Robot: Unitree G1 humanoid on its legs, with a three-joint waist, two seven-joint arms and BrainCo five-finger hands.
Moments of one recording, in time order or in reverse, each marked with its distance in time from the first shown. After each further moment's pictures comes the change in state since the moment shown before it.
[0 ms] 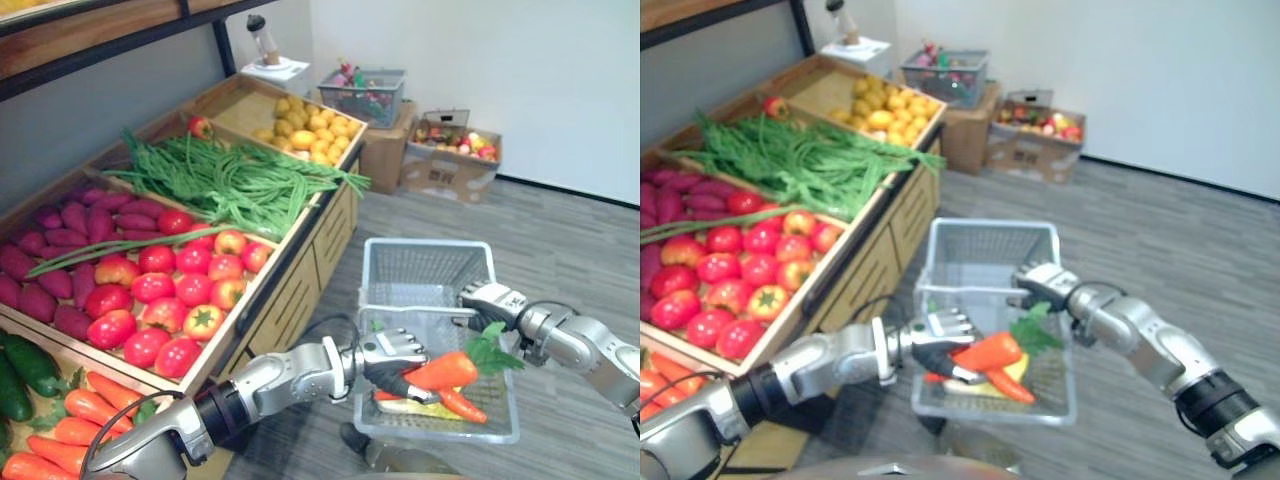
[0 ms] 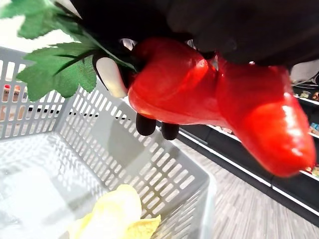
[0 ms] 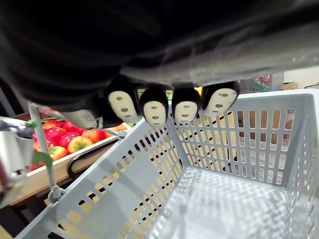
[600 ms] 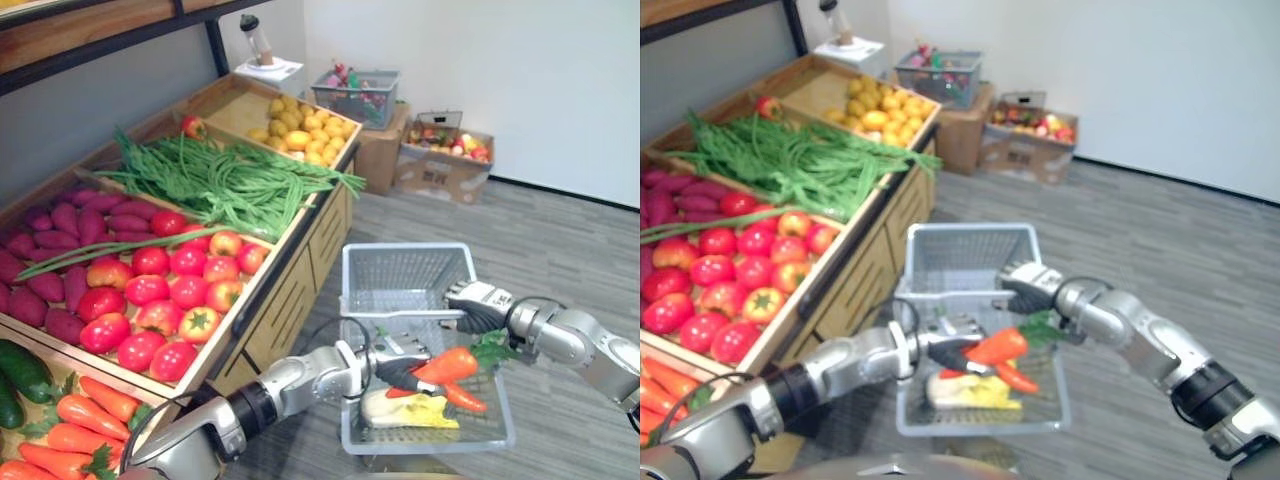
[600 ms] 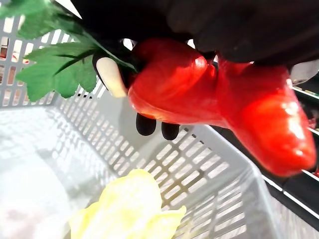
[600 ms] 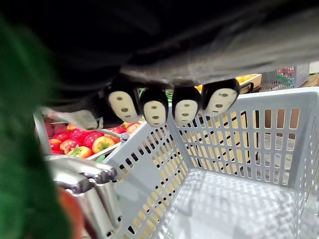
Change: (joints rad) left arm -0.019 -0.195 -0.015 0.289 0.053 0.039 0.010; right arm -0.052 -0.003 0.040 -0.037 0.074 -0.008 0.047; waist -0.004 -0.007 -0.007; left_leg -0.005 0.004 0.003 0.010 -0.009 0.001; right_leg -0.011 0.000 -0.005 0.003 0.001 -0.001
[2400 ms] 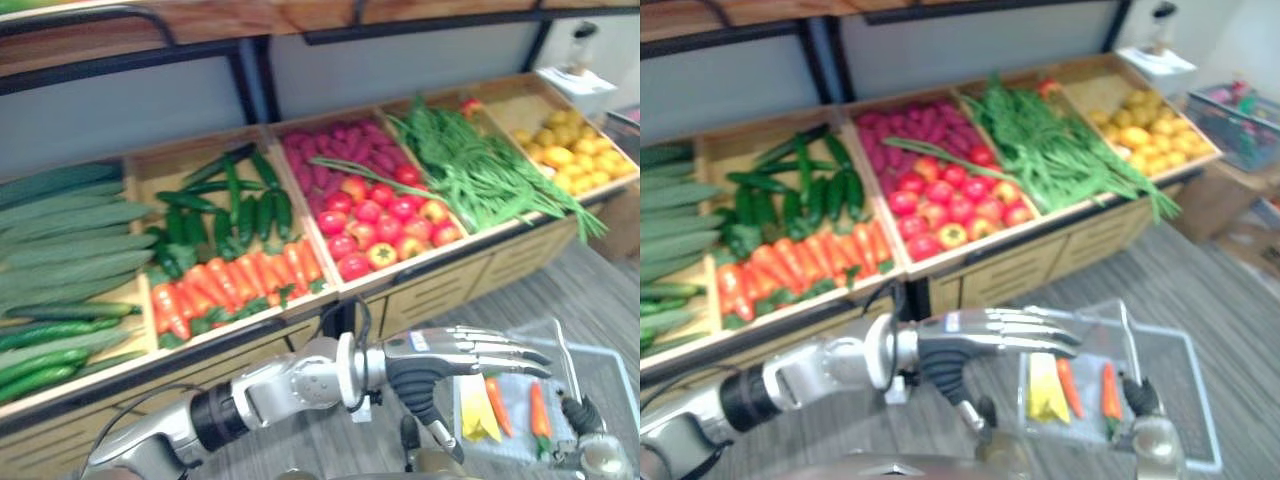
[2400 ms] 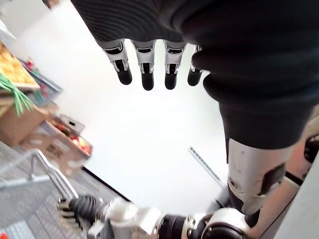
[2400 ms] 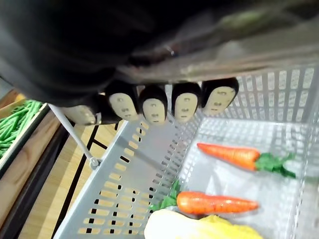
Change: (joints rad) left arm 0.044 0.231 0.076 -0.734 -0.563 0.000 -0.143; right arm 0.423 0.739 -1.059 0.737 -0.034 0.262 -0.168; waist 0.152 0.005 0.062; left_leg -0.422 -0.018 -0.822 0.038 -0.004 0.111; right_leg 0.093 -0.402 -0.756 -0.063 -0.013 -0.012
